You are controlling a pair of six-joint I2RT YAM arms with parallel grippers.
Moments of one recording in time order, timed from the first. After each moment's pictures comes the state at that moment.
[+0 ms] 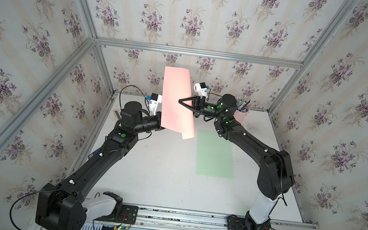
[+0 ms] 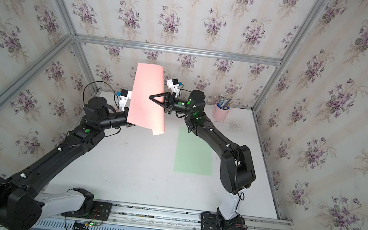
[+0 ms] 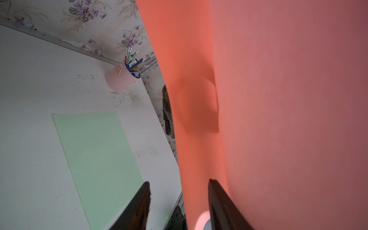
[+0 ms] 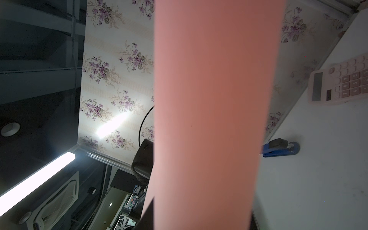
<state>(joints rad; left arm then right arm) -0.27 1.19 0.98 0.09 0.77 -0.94 0.55 1.84 1.48 0.62 -1.00 1.40</state>
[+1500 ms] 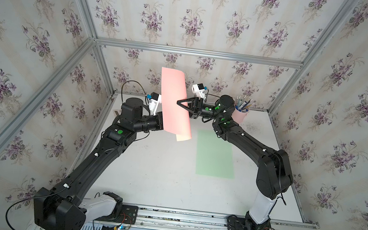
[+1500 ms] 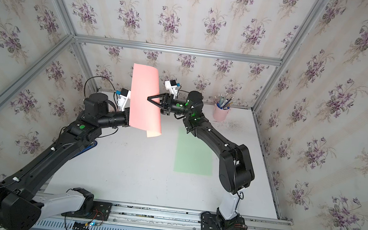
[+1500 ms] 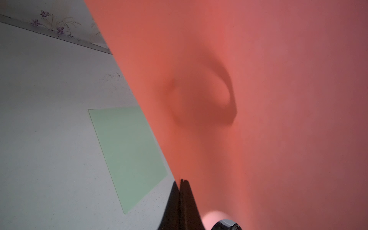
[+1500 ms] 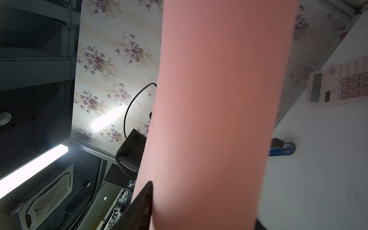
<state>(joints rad) -0.27 1.18 1.11 -0.25 0.69 -0.70 0.57 1.85 1.47 0.62 -1.02 1.34</state>
